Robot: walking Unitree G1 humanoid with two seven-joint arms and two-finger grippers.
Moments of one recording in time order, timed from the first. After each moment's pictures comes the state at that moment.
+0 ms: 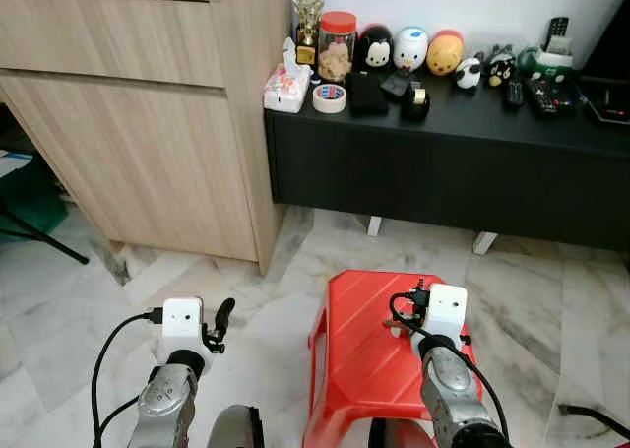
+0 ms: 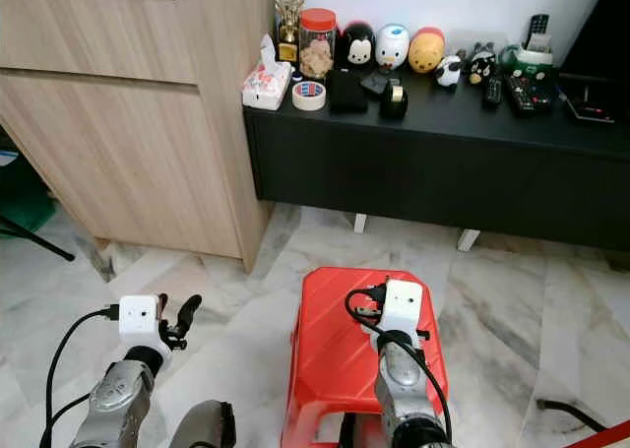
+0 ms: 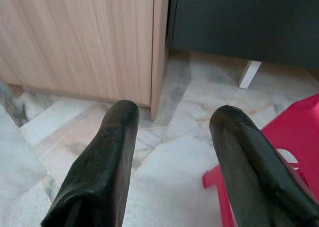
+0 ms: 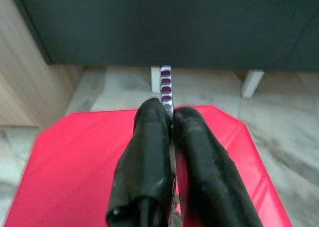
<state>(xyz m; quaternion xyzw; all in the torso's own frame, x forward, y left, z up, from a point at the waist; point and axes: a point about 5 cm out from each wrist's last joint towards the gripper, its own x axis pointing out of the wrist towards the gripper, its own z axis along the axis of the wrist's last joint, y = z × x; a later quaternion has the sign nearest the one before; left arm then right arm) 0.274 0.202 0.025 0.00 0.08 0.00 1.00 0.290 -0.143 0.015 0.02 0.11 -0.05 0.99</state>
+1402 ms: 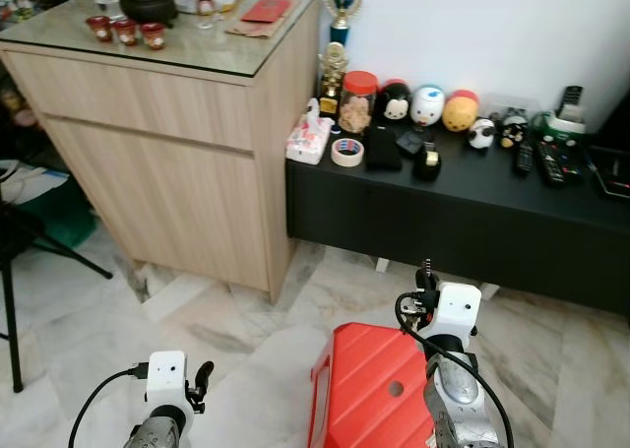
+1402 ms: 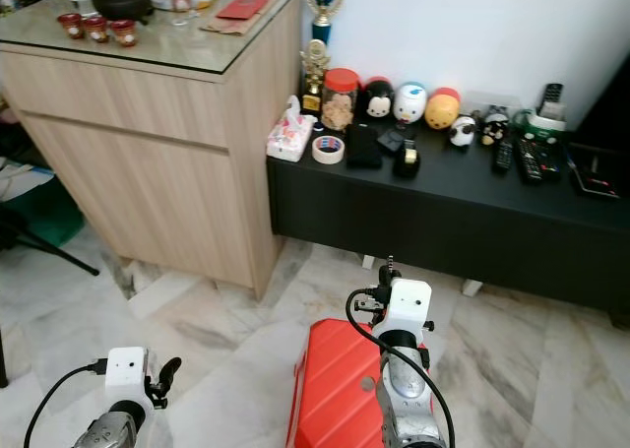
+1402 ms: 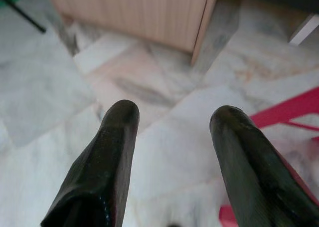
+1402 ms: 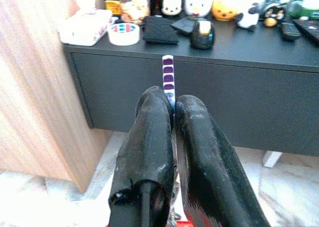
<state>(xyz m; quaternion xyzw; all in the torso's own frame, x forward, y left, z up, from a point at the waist) 0.219 0.229 -0.039 0.02 0.24 0.05 0.97 0.283 -0.140 0.035 0.03 0.04 -0.04 1.00</state>
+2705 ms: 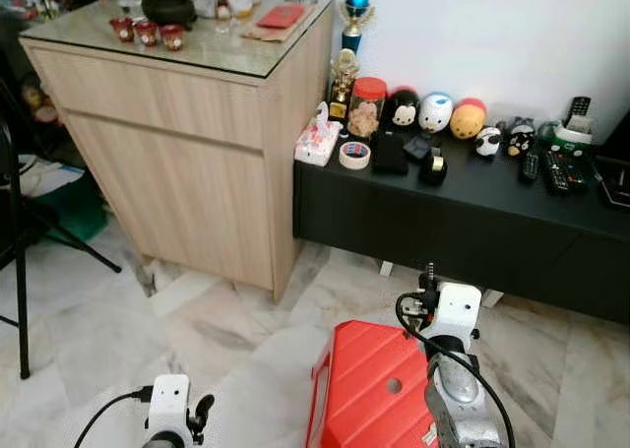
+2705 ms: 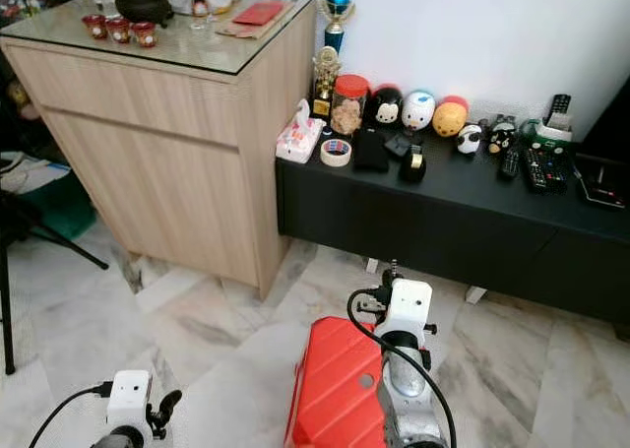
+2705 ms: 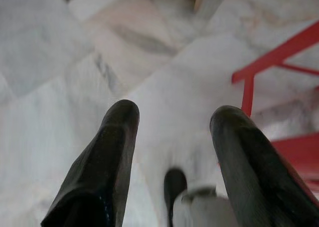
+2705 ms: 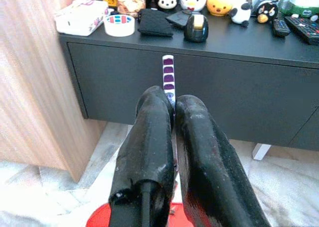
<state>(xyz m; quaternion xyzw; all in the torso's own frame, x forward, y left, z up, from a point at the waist) 0.197 0.227 -0.059 0.02 0.32 0.04 0.95 0.284 -0.144 0.032 0.02 0.06 -0.06 1.00</state>
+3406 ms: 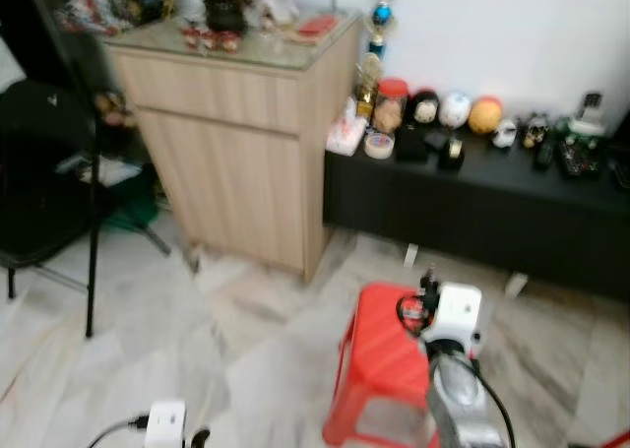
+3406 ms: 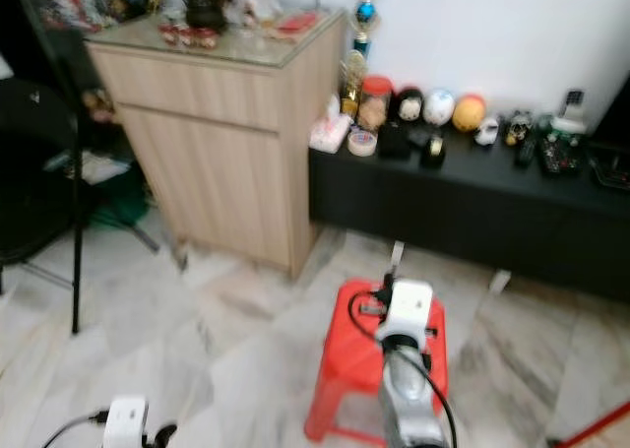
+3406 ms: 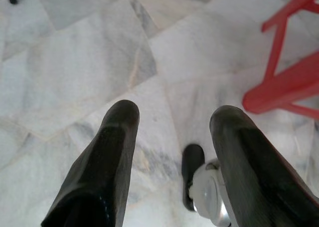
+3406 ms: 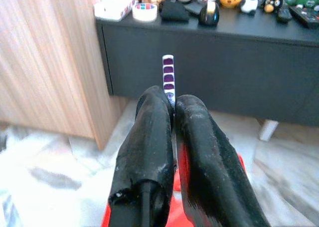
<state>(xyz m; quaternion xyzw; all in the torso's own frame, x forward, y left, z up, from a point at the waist) 0.186 0.232 -0.066 0.02 0.35 0.05 0.93 0.284 -0.145 0.030 0.02 0.06 -0.06 1.00</state>
